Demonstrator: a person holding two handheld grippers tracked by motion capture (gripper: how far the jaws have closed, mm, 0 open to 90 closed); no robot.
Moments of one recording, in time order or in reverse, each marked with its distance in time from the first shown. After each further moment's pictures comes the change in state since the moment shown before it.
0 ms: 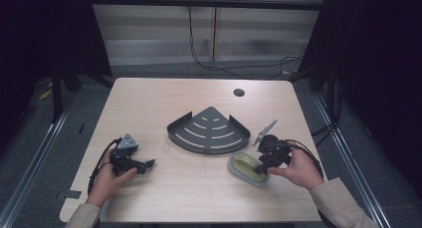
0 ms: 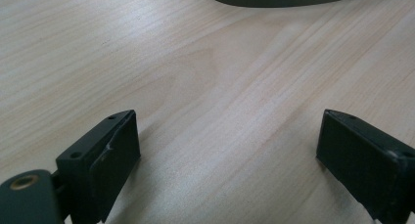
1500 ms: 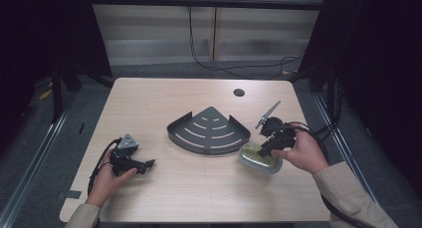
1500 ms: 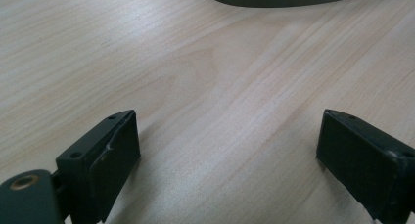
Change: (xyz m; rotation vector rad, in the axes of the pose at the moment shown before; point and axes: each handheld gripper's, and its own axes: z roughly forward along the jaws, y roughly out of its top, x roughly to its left) left arm 0.000 0.000 0.000 0.000 0.000 0.000; right arm -0.010 0.027 -0.049 0.010 -0.044 0.004
